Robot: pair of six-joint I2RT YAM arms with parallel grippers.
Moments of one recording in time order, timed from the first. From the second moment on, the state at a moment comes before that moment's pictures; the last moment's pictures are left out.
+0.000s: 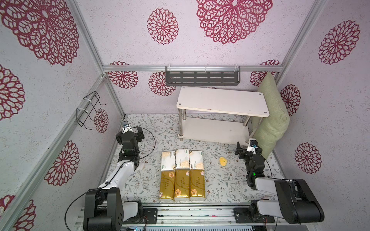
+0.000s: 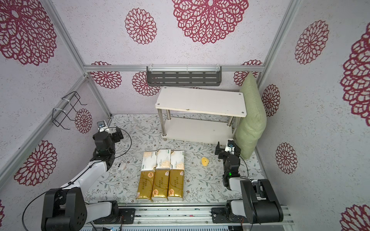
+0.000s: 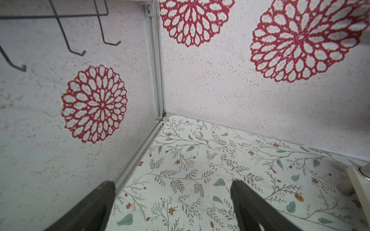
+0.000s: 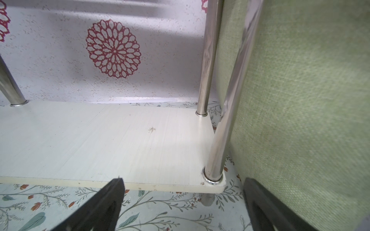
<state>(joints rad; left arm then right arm) 0.04 1.27 0.72 0.35 -0.39 -0.07 0.10 1.29 0.19 1.02 0.21 -0.01</state>
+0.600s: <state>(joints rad) 0.06 1.19 0.89 -0.03 -0.29 -0.18 0.11 0.97 0.27 0.60 0.24 0.00</state>
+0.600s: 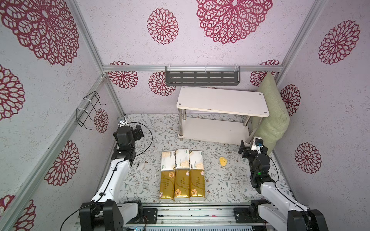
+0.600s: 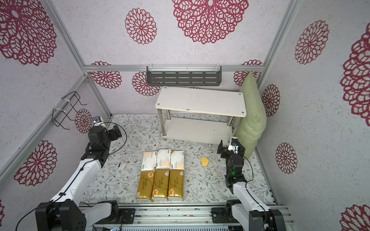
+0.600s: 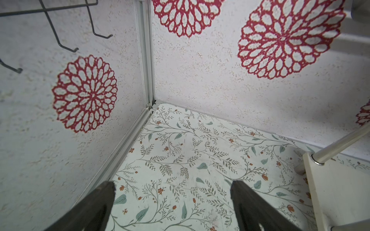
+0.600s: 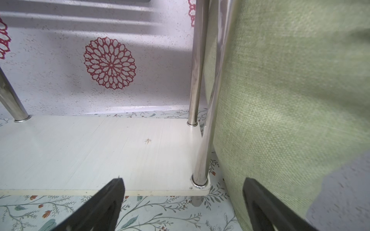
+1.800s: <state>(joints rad) -0.11 1.32 1.09 -0.49 -0.62 -0.58 0.56 1.31 0.61 0.05 -0.22 0.52</state>
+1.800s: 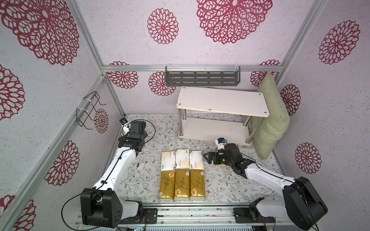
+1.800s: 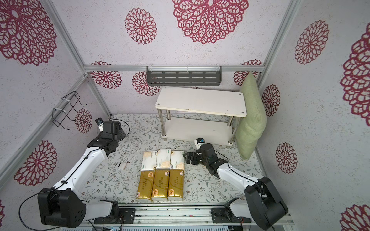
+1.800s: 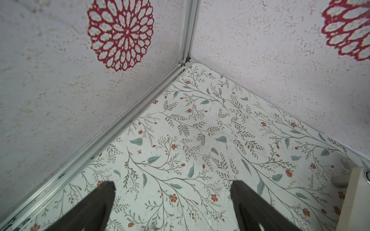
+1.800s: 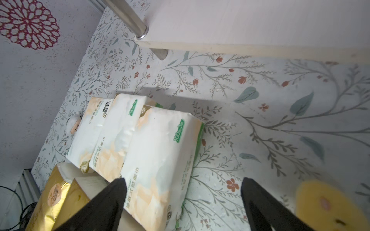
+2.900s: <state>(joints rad) -0.15 1.32 1.08 -0.54 -0.63 -0.57 0.76 1.58 0.87 -0.09 -0.02 0.68</state>
